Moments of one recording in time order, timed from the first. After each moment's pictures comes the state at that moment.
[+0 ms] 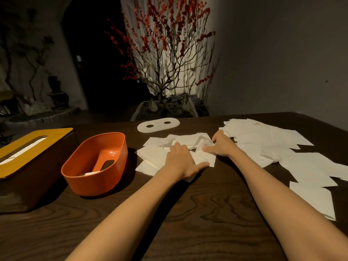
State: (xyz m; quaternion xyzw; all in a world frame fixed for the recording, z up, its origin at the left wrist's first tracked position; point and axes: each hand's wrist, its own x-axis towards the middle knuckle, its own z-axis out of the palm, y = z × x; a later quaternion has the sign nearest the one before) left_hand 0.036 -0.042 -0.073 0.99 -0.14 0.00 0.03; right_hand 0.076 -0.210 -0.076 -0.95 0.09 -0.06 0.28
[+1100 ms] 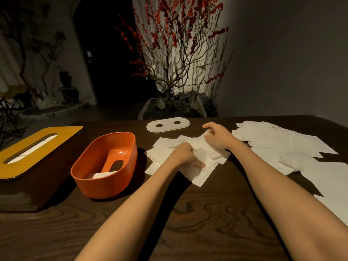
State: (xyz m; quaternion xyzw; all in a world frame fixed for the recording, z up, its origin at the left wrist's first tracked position) left_hand 0.058 -0.027 -0.041 0.95 -0.08 -0.14 0.28; right_hand 0.113 -0.185 -0.057 -0.93 -0.05 -0.07 0.37
